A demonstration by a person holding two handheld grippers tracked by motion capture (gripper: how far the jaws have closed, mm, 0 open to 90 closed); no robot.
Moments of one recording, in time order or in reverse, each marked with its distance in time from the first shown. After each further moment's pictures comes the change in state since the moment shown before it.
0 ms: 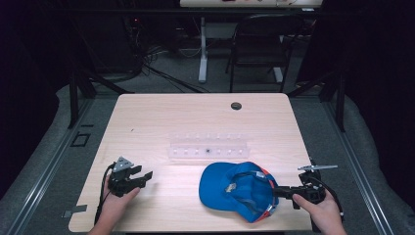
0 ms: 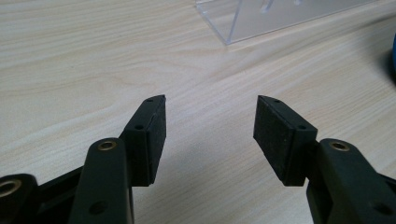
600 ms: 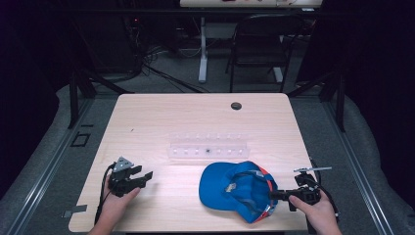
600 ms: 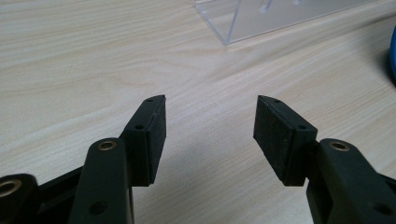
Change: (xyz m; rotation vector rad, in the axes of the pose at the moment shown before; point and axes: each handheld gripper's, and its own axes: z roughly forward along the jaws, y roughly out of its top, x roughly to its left) left arm 0.000 0.000 0.000 0.001 -0.001 0.002; right arm -0.002 -0.004 0.013 0.026 0.068 0.054
